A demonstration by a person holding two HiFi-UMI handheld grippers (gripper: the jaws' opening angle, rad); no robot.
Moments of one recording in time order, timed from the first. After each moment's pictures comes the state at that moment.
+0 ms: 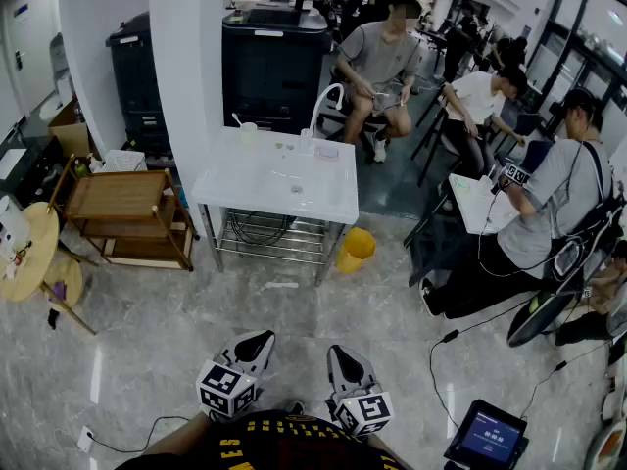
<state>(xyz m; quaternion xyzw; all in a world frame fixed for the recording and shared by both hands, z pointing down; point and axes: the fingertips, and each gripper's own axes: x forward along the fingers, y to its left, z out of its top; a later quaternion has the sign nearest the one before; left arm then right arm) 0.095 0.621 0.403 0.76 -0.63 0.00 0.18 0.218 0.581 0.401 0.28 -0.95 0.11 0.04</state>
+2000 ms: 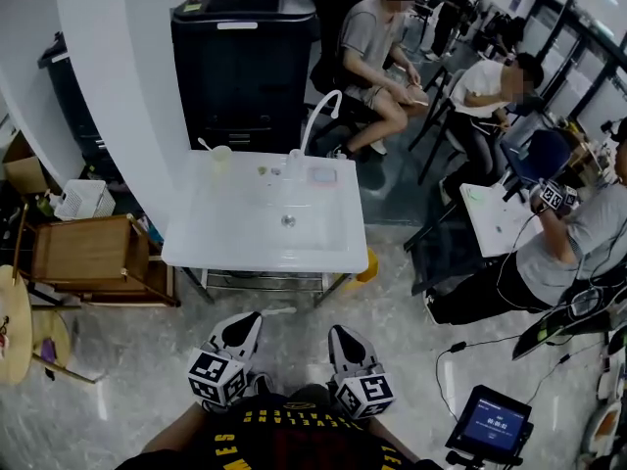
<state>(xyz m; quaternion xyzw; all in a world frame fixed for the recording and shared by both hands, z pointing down) -0.120 0.346 0.406 0.76 -0.61 -0.01 0.19 0.032 0.300 0.409 0.34 -0.93 0.14 0.07</state>
